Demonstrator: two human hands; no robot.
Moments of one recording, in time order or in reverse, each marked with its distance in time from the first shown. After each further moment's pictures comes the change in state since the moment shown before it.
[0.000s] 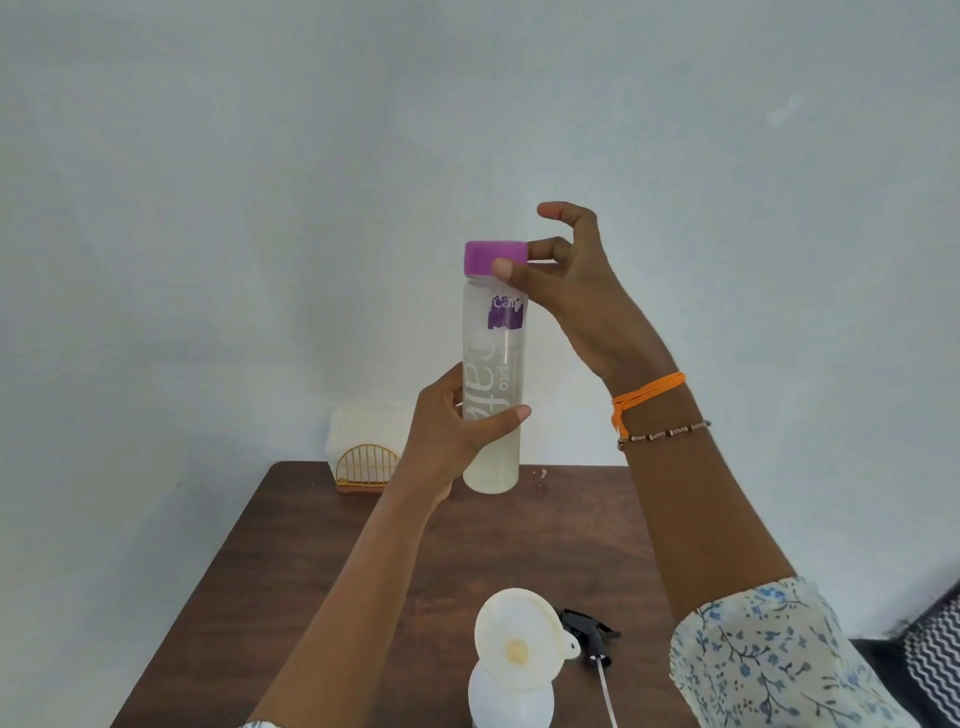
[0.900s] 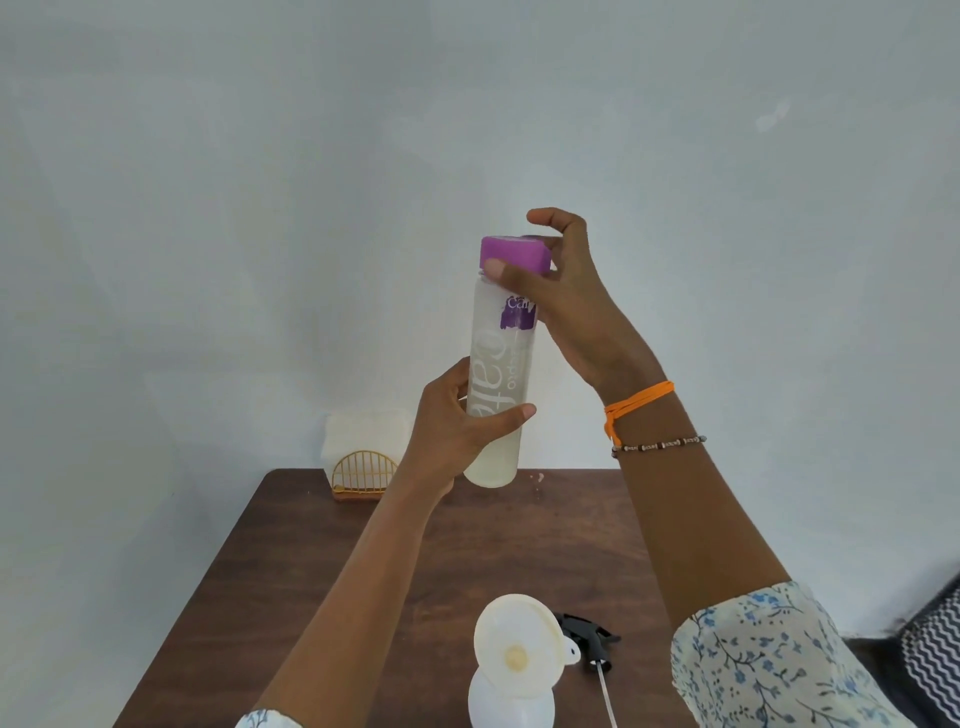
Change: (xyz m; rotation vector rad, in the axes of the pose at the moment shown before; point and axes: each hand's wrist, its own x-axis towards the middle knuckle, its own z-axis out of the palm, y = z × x) left_hand 0.008 0.003 0.005 0.112 0.002 0.051; right_hand 0.003 0.004 0.005 0.074 0.025 -0.021
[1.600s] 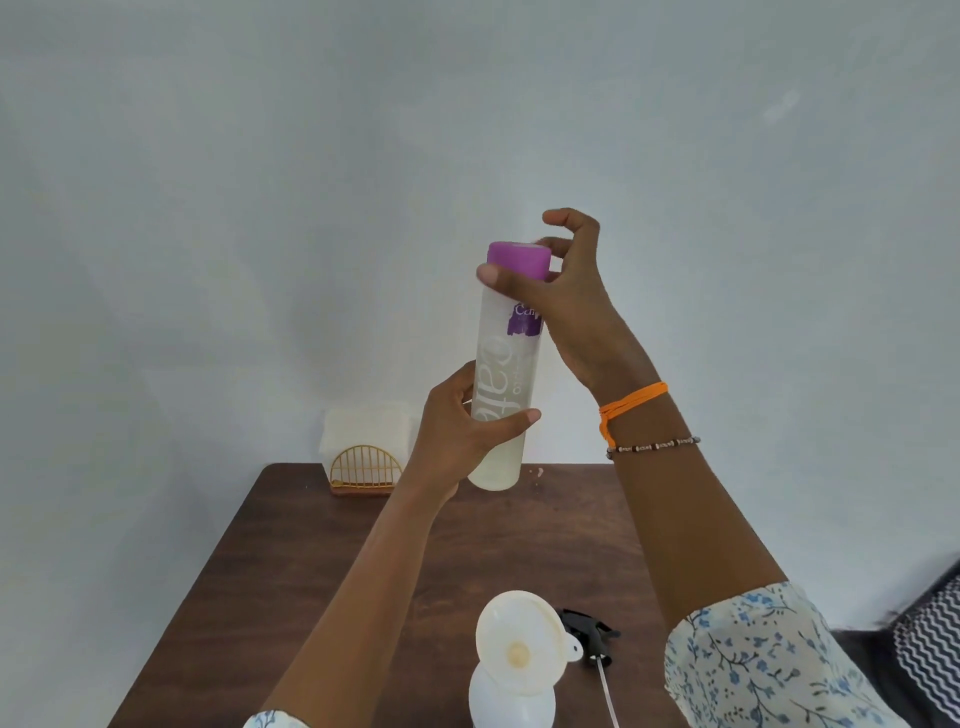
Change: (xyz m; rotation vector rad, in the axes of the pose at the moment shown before) left_hand -0.001 -0.008 0.003 0.002 -0.016 0.002; right_hand 0.003 0.008 0.005 -0.003 0.083 0.022
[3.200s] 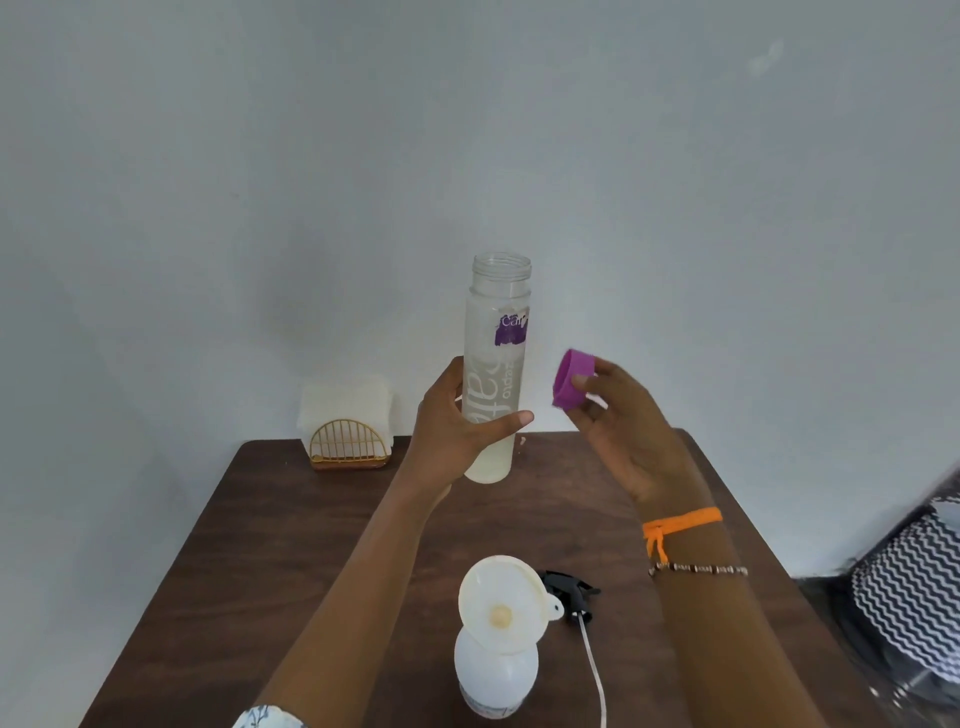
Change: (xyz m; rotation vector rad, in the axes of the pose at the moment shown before) left_hand -0.011 -0.031 0.015 -0.024 -0.059 -0.077; right_hand -0.091 0.074 -0.058 0.444 0.213 0.365
